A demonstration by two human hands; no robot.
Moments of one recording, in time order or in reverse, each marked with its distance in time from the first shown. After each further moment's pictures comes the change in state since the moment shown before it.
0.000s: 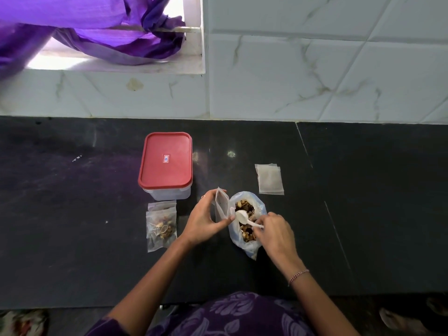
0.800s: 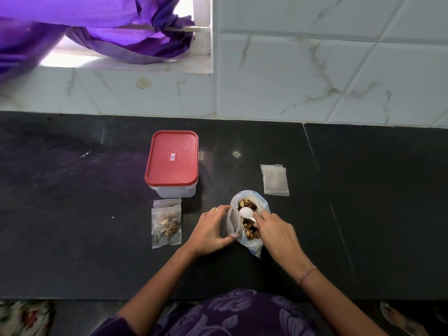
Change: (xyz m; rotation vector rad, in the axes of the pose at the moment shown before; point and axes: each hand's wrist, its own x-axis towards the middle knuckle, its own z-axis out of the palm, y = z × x) left_hand -0.018 -0.019 0.013 0.291 -0.166 0.027; right_hand 0.008 0.009 0.012 -0.318 -0.027 -0.337
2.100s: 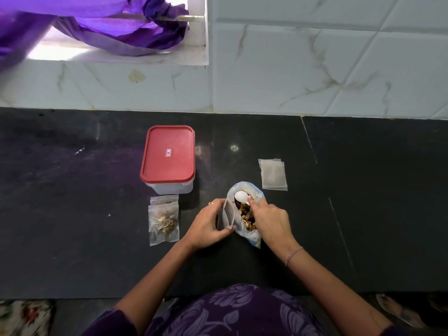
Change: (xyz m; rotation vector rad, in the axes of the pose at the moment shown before) left_hand 0.004 -0.002 -0.004 -0.108 0.004 -0.011; right_hand 0.020 -0.001 0.005 -0.177 0.100 0.008
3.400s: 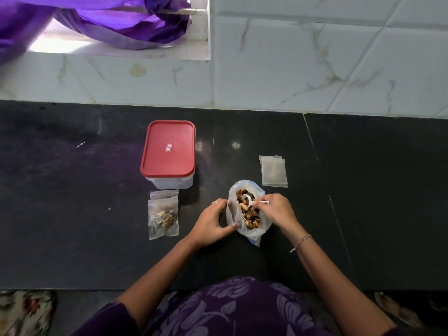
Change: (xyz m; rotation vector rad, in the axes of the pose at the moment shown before) left_hand 0.000 0.004 0.014 -0.106 -0.017 -0.046; right_hand 0.020 0.021 -0.014 0.969 -0.269 0.476
